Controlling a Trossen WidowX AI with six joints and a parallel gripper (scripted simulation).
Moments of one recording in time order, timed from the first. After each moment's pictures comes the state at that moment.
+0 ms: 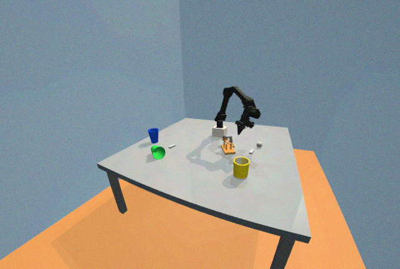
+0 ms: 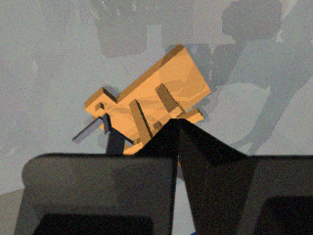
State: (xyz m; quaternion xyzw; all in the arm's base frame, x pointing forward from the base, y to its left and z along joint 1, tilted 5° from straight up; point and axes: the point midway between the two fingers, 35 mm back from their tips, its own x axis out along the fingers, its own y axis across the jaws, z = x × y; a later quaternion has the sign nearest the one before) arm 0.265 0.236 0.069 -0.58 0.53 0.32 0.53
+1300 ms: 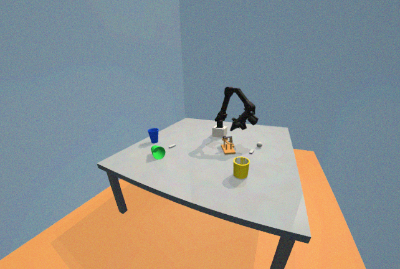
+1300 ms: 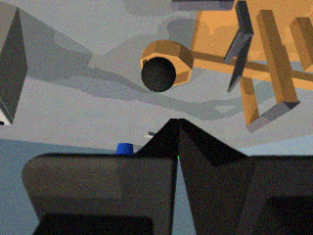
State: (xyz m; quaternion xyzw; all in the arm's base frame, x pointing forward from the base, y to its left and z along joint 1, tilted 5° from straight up) arm 0.169 0.167 0.054 -0.78 0.48 0.35 0.19
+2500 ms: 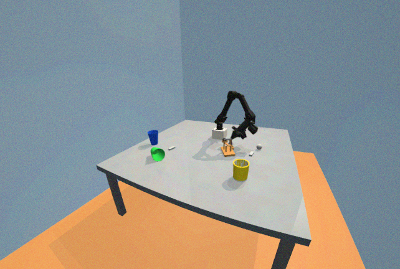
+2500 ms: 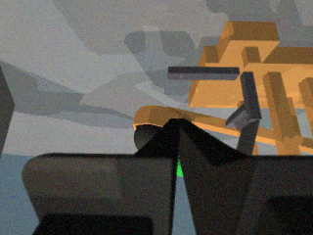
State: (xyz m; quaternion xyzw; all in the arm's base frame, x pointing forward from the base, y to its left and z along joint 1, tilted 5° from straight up) arm 0.167 0.172 -0.004 -0.78 0.48 0.35 0.18
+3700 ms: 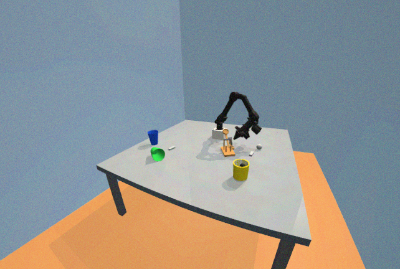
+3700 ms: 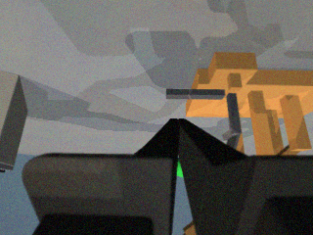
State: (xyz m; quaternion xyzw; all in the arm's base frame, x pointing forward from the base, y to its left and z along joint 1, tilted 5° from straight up) arm 0.154 0.197 -0.004 -0.78 0.48 0.36 0.18
